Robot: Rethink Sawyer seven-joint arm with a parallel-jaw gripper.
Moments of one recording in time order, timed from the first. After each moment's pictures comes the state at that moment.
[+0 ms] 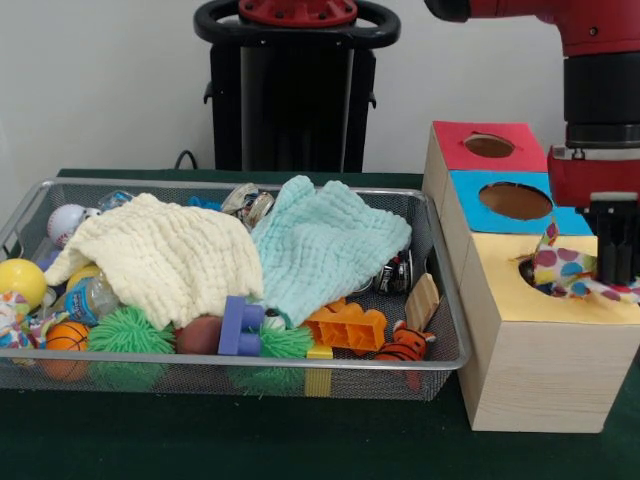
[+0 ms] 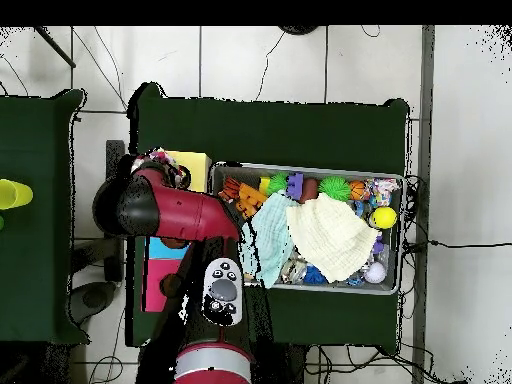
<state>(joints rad) 0.13 -0.54 -0.06 1.53 0.36 0.20 1.91</state>
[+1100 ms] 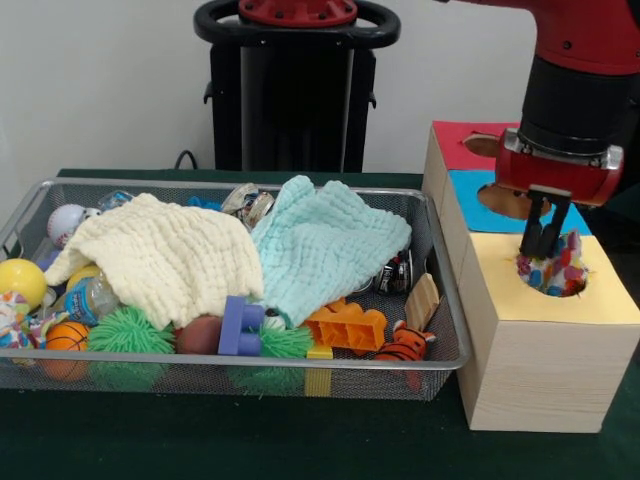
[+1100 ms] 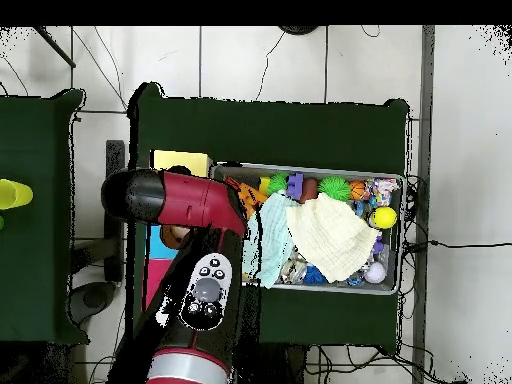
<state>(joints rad) 0.21 -0.46 -0.28 1.39 0.36 0.65 1.91</state>
